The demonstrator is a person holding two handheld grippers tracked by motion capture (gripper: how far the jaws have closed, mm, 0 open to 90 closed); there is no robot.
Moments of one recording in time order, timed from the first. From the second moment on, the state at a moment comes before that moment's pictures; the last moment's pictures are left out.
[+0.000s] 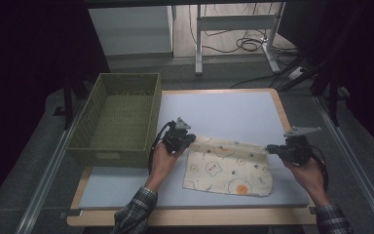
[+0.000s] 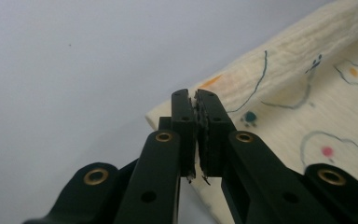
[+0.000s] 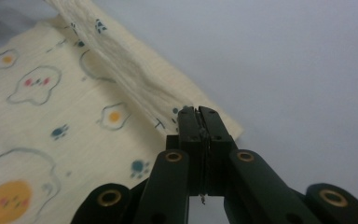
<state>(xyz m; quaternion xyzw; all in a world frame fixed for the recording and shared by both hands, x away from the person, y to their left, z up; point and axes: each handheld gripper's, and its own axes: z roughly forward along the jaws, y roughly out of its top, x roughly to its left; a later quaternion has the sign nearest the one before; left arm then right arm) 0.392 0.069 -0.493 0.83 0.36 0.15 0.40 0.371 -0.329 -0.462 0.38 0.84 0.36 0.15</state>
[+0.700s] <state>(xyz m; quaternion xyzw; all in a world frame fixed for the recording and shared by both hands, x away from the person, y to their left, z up) 0.309 0.079 -0.511 0.84 0.32 0.13 0.42 0.282 -0.332 -0.476 0.35 0.85 0.37 0.12</state>
